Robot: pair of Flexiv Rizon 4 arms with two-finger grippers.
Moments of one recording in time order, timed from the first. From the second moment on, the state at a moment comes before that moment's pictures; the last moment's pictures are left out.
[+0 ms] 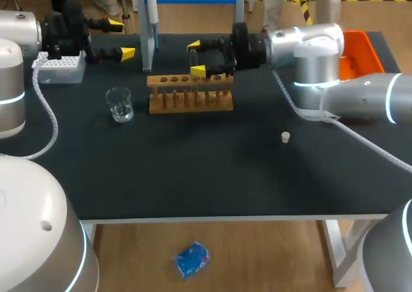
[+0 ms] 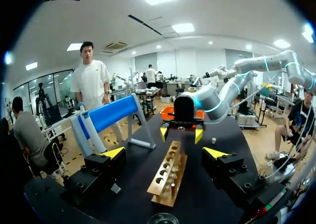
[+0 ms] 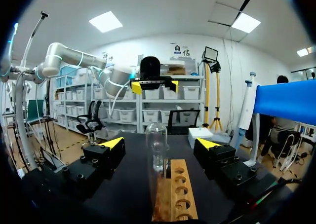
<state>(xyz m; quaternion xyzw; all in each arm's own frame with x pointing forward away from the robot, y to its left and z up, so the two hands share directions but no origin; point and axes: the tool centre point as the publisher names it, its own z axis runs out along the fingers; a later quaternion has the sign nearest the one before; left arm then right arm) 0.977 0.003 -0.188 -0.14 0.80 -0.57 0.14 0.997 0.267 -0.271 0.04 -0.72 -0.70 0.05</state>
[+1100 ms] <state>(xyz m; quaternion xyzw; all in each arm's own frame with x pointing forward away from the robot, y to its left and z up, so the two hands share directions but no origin) 0.977 0.003 -0.188 -0.14 0.80 -0.57 0.14 1.000 0.273 -0.277 0.04 -0.71 -0.70 0.07</state>
